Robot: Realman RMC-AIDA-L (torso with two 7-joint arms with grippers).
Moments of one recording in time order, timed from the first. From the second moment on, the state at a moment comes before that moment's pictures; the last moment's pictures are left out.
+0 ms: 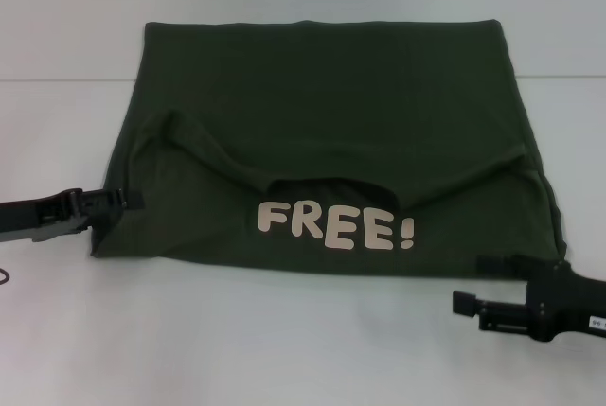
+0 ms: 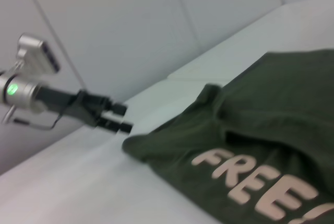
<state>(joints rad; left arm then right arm) -0.53 -1.94 0.54 0.57 2.17 1.35 -2.20 0.43 2.05 -0.59 -0.49 -2.02 -1.54 1.31</state>
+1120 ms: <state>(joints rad) -0.54 -1.96 0.59 0.58 2.24 1.31 -2.16 0.44 2.07 -0.60 -0.48 -2.04 -1.52 1.32</state>
